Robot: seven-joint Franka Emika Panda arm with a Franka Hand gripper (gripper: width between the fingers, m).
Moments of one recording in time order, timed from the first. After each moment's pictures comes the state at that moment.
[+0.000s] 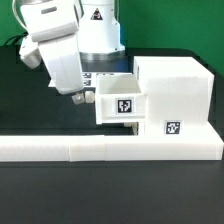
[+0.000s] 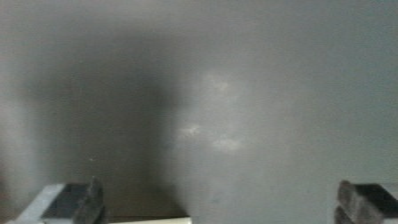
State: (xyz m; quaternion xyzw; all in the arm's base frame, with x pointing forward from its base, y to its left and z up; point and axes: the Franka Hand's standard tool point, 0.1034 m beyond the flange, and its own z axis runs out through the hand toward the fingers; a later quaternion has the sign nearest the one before) arm 0.547 -0.056 0.057 -0.68 -0.72 -0.04 0.13
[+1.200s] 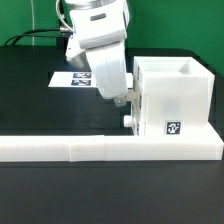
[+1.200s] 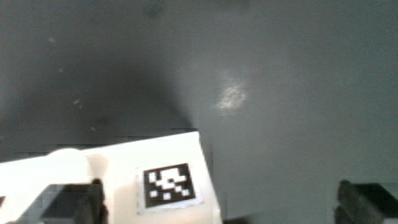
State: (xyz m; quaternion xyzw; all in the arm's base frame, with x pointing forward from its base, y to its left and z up) arm 0.550 0.012 0.057 -0.72 -0.68 -0.03 0.15
